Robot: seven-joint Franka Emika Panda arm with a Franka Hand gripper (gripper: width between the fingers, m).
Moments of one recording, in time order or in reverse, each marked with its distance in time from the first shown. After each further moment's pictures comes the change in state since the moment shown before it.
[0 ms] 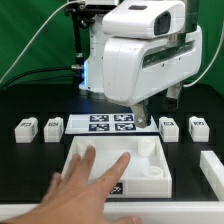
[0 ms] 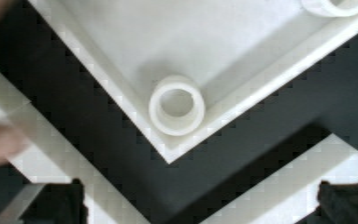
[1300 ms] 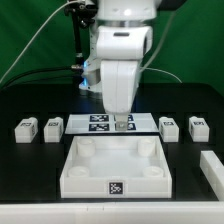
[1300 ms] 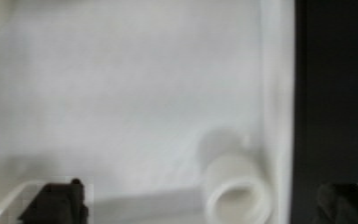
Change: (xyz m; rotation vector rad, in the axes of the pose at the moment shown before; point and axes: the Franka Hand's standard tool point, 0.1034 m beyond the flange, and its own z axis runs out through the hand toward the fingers) arm -0.112 -0.046 0.059 0.005 0.012 -0.687
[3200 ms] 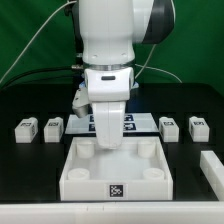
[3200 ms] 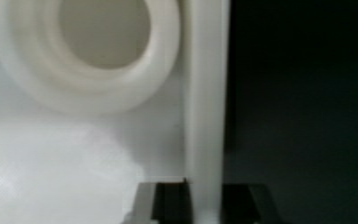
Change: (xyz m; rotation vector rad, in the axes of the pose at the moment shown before) arm -0.003 -0.018 0.046 0.047 0.020 0.056
